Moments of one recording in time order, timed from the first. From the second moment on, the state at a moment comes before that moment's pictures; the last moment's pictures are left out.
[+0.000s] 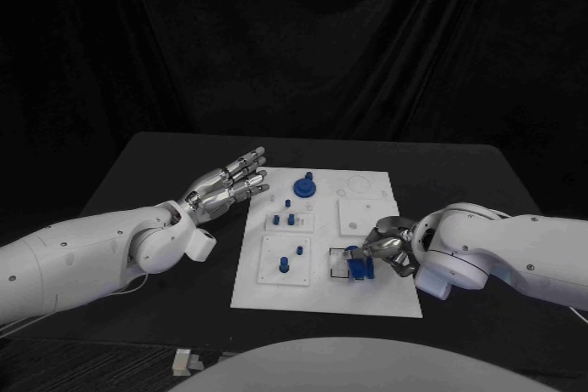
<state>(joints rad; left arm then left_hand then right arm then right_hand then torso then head) 1.09 -0.87 -0.22 1.39 -0.19 0.14 0.59 1.43 0.27 -0.19 0.10 0.52 0.09 -0.09 0.02 0.02 0.00 0.07 0.01 0.00 0.02 0.19 0.01 0.01 0.17 0.05 0.29 0.03 0.08 1.19 -0.92 -0.25 1.78 -0.75 -0.16 -0.59 1.02 -0.03 0.23 0.16 0.42 0.94 0.08 0.35 0.72 1.47 -0.03 1.57 1.31 1.46 -0.09 1.56 1.31 0.06 1.46 0.02 1.22 1.31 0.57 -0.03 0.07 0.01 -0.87</state>
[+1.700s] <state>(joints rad) 1.09 -0.86 -0.22 1.38 -0.19 0.16 0.57 1.43 0.27 -0.18 0.10 0.52 0.09 -0.09 0.02 0.02 0.00 0.07 0.01 0.00 0.02 0.19 0.01 0.01 0.17 0.05 0.29 0.03 0.08 1.17 -0.88 -0.25 1.76 -0.69 -0.16 -0.59 0.93 -0.01 0.09 0.26 0.12 0.80 0.08 0.40 0.72 1.46 0.00 1.57 1.31 1.46 -0.07 1.55 1.31 0.08 1.44 0.04 1.16 1.31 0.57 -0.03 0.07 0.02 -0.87</state>
